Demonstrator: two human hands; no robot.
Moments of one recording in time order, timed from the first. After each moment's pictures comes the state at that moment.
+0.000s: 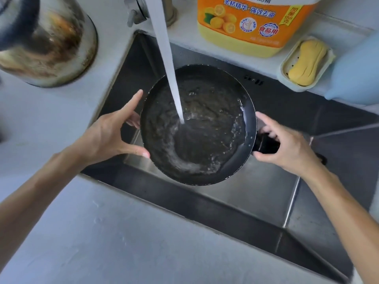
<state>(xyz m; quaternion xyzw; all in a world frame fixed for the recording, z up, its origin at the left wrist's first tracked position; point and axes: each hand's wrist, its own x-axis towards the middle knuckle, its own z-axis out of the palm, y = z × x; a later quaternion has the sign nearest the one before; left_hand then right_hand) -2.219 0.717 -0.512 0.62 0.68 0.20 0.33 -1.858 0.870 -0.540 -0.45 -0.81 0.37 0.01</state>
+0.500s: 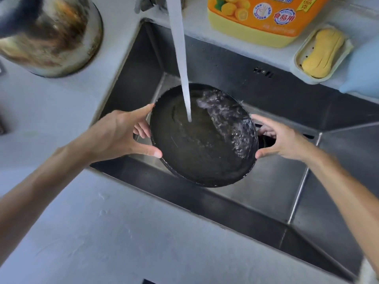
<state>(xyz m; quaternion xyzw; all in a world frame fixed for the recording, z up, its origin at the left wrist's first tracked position) -2.207 0.717 -0.496 0.64 0.69 0.08 0.33 -1.870 0.888 -0.563 -0.41 -0.75 0.51 -0.11</state>
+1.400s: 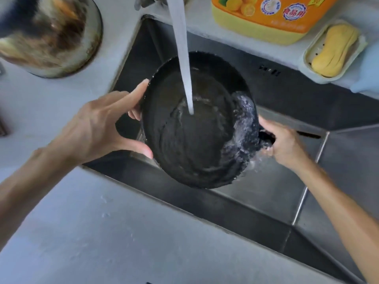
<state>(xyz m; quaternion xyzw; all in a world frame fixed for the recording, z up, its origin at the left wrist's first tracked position) -2.223 0.716 -0.480 0.72 0.65 0.15 0.17 -1.878 0.868 -0.585 -0.43 -0.81 0.40 0.04</state>
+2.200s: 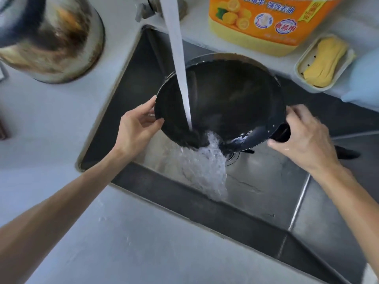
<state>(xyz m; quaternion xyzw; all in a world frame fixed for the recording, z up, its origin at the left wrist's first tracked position) -2.182 0.735 -0.550 0.43 0.74 0.40 0.33 -1.873 0.885 -0.538 -0.48 -0.87 0.13 0.02</state>
